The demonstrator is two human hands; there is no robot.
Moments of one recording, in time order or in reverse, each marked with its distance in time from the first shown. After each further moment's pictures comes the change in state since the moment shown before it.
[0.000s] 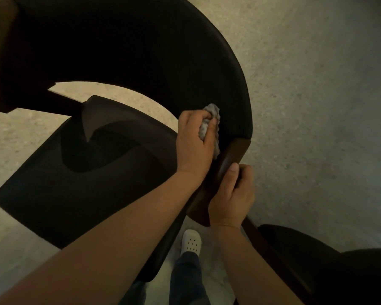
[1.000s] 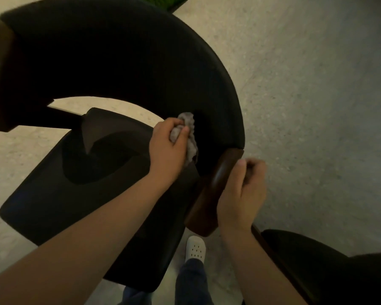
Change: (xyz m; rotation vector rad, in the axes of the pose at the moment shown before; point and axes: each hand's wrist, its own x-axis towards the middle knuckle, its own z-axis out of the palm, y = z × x) left_hand 0.022 -0.013 -0.038 0.090 -0.134 -0.171; right_hand 0.029 -0.021 -0.012 0.059 -0.031 0.055
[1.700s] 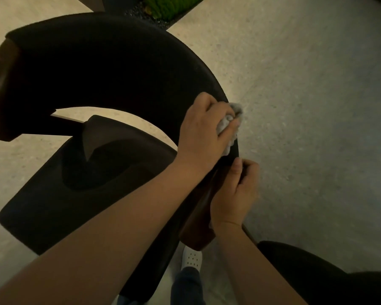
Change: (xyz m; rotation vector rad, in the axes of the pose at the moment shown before) left_hand 0.026 0.078 0.031 0.200 0.019 0.458; right_hand 0.027 -0.004 0.021 0.074 0.071 0.034
